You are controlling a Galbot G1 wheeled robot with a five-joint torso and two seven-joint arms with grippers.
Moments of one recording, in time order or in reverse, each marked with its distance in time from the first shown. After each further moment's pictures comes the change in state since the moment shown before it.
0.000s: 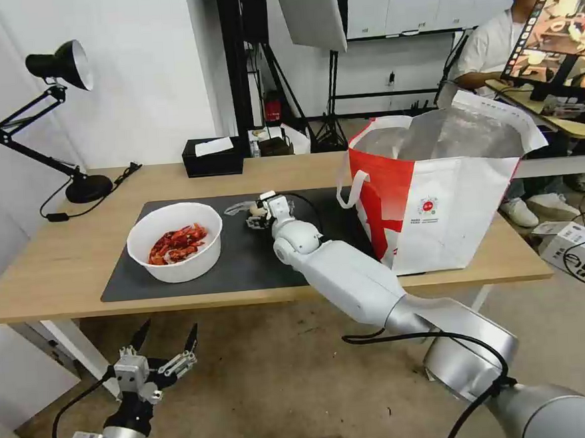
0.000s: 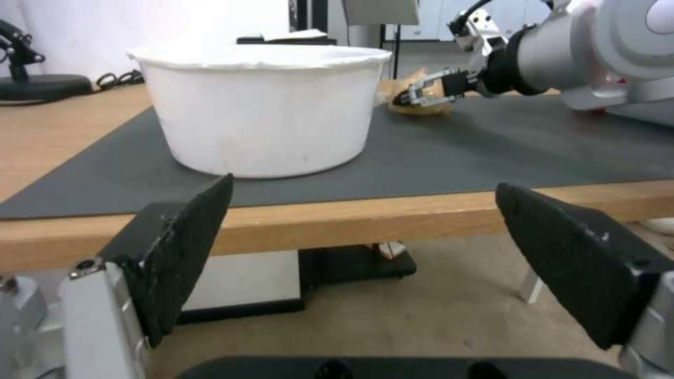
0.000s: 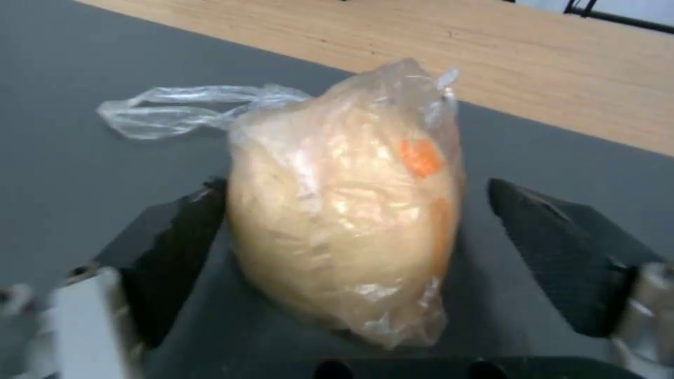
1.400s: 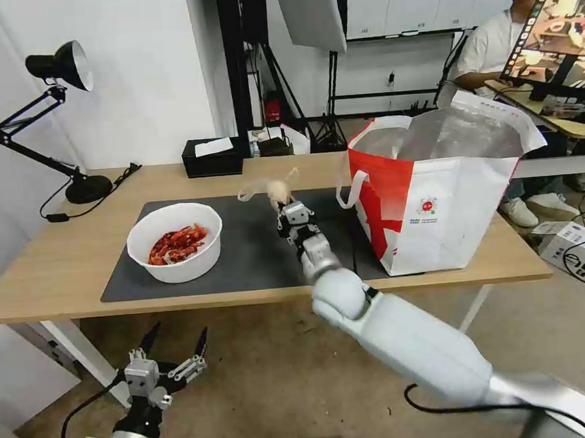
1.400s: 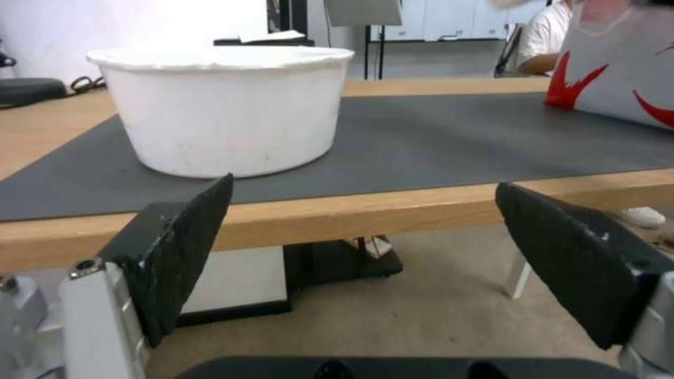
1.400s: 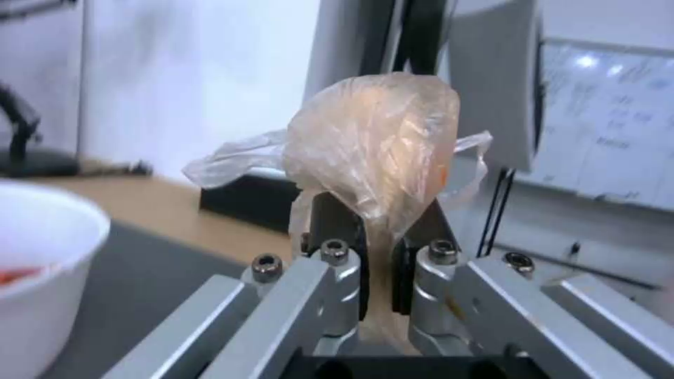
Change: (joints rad) left arm 0.018 -0.022 0.041 -0.022 0.055 -0.011 -0.001; right arm -0.382 -0.349 0.052 0.744 -0.417 0.334 0.205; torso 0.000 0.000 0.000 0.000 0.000
